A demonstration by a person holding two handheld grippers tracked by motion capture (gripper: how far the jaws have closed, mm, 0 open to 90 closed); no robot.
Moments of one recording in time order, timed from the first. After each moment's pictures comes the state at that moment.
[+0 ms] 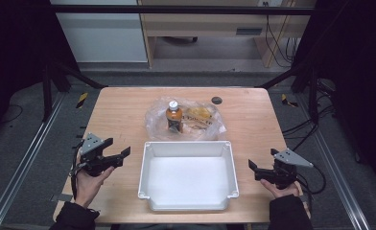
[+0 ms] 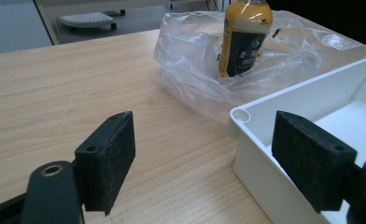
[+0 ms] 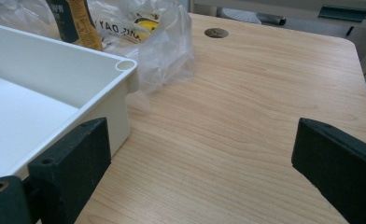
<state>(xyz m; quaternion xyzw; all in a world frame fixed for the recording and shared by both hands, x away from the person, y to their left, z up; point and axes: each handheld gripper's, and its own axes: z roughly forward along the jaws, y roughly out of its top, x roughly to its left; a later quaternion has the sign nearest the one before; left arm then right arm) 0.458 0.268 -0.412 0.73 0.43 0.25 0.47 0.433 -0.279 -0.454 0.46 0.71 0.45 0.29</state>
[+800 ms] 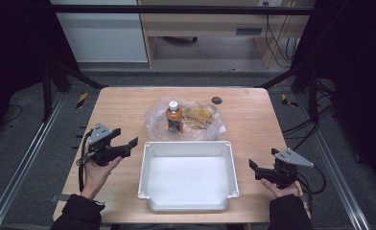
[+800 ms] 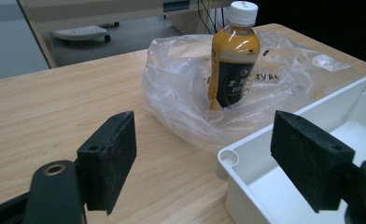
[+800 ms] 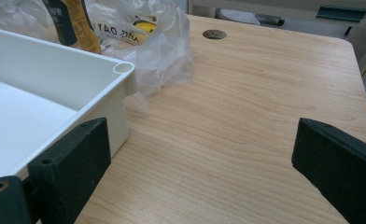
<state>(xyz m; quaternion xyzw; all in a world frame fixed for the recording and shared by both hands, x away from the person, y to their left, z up) 0.479 0.246 -0.396 0.73 0.42 0.25 0.48 0.433 -0.280 -0.453 0.46 0.71 0.45 0.29</state>
